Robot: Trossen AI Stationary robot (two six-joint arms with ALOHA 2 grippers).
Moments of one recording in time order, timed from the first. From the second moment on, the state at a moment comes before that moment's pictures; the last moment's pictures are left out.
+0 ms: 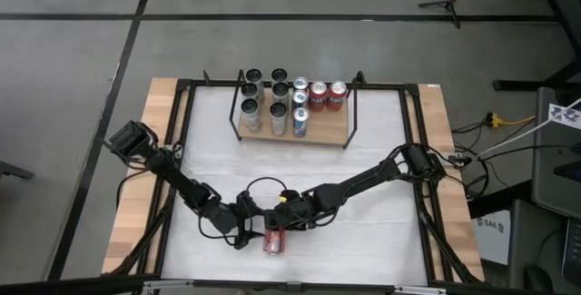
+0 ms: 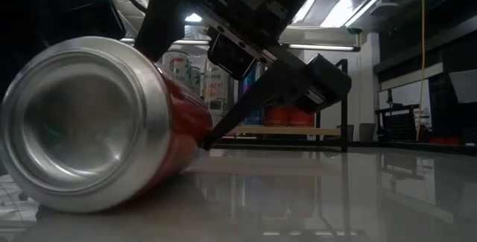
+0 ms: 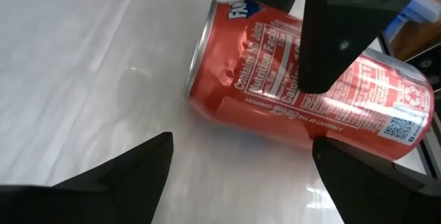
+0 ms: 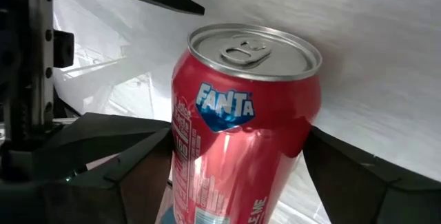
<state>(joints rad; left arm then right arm) -0.62 1.72 0.59 0.46 -0.39 -0.74 0.37 2.17 1.58 -0.29 -0.07 1.80</state>
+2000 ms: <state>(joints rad) -0.59 1.60 0.59 0.40 -0.38 -0.65 0.36 2.16 1.58 -0.36 -0.09 1.78</state>
